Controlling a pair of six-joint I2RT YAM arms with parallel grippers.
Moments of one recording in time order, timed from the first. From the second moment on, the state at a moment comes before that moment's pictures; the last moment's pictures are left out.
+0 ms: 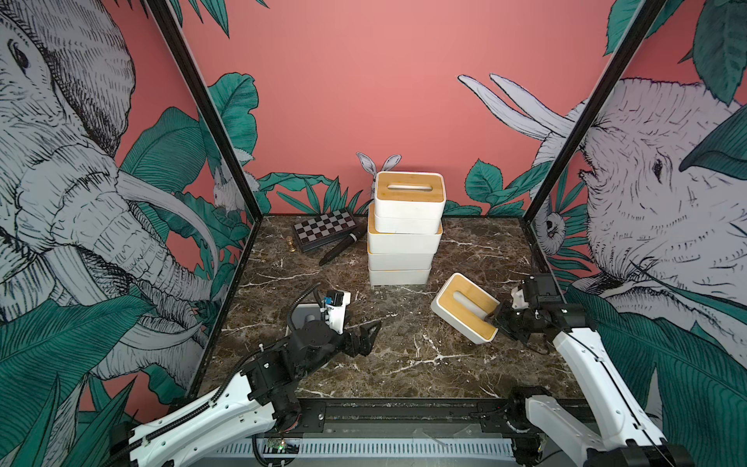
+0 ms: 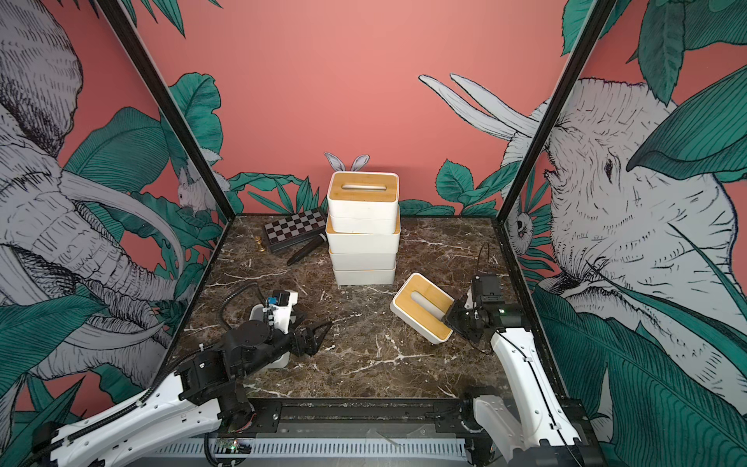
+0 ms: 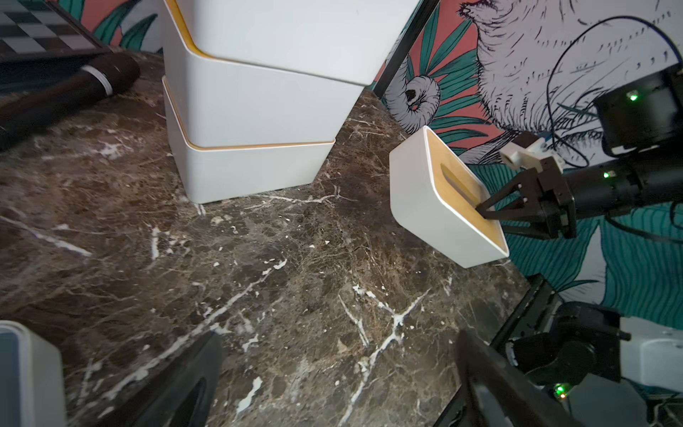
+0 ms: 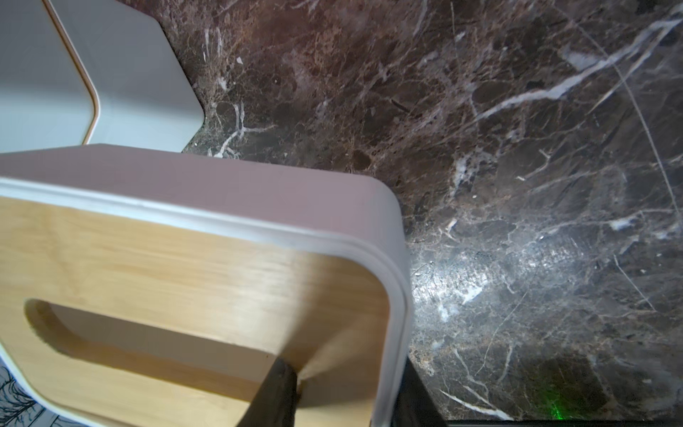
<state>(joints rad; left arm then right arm) -1.04 0.61 0.49 -0.24 -0.20 -0.60 0.06 0.93 0.83 -1.05 -0.27 0.63</state>
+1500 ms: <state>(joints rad) -1.06 1.52 0.59 0.86 0.04 -1.11 0.13 0.87 0.81 -1.05 -0.32 0.70</state>
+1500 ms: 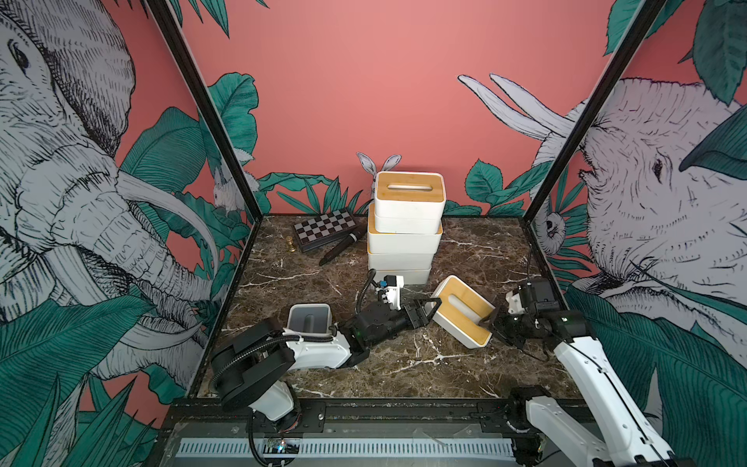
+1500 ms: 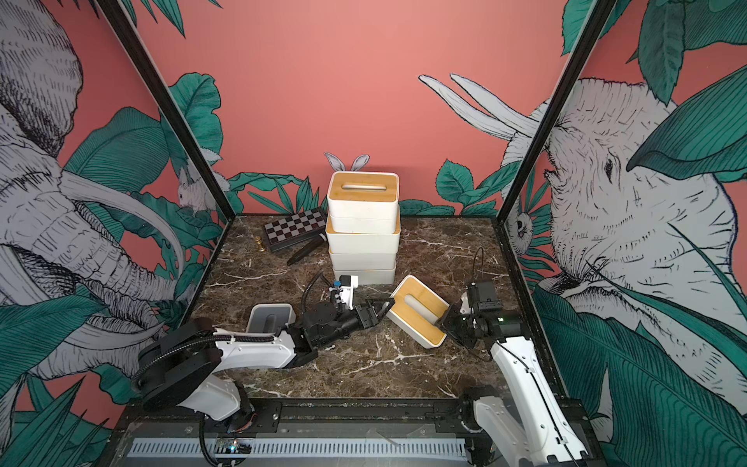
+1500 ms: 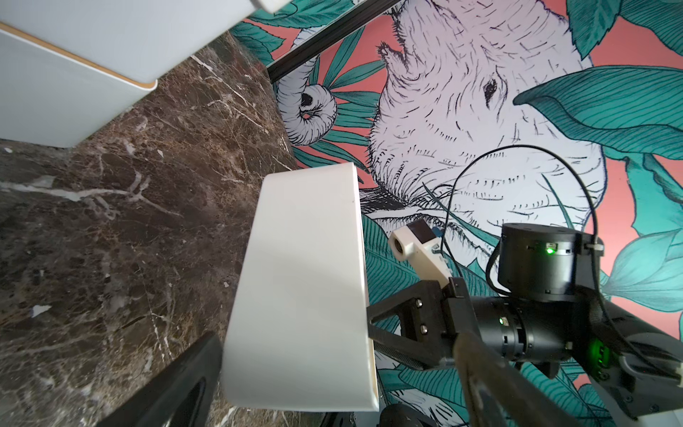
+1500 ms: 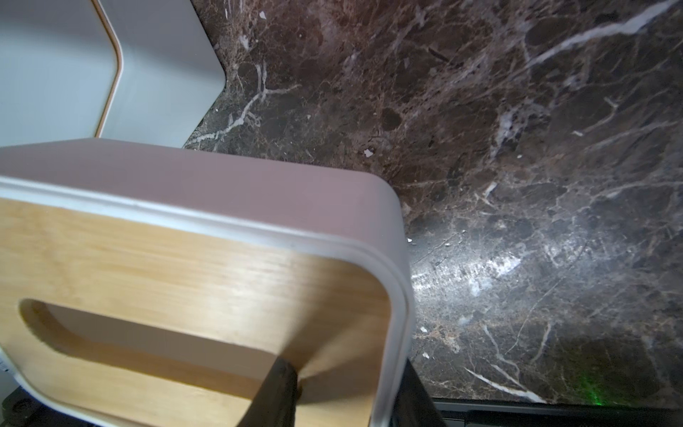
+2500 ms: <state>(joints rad) -1.06 1.56 0.61 0.87 0.05 -1.18 0.13 0.86 0.81 -1.05 -0.34 0.70</state>
